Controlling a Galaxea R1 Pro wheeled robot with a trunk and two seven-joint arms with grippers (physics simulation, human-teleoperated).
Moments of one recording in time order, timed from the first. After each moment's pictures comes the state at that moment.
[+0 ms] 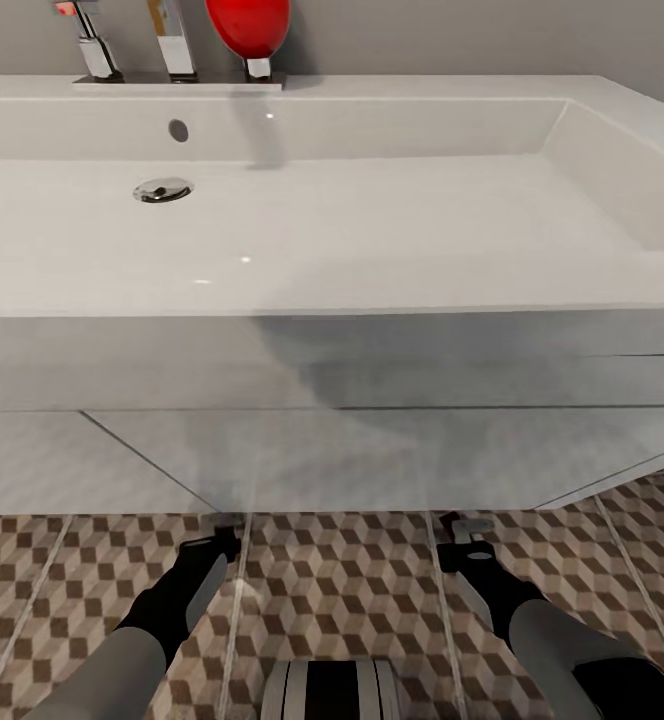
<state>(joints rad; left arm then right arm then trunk) -0.63 -0.03 -0.11 -0.64 0.23 0.39 0.40 -0.79 -0.03 0.13 -0.20 -0.02 0.09 -0.16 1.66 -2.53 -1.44</state>
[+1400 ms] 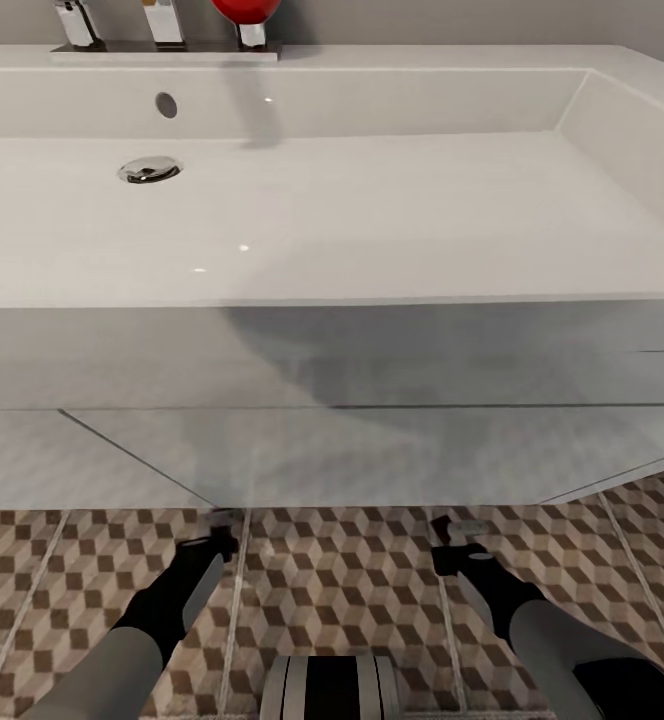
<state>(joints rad) -0.63 -0.02 -0.11 -0.64 0.23 0.39 0.40 -0.79 -0.03 0.11 -0.19 -0.02 0.11 -0.07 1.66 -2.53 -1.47</state>
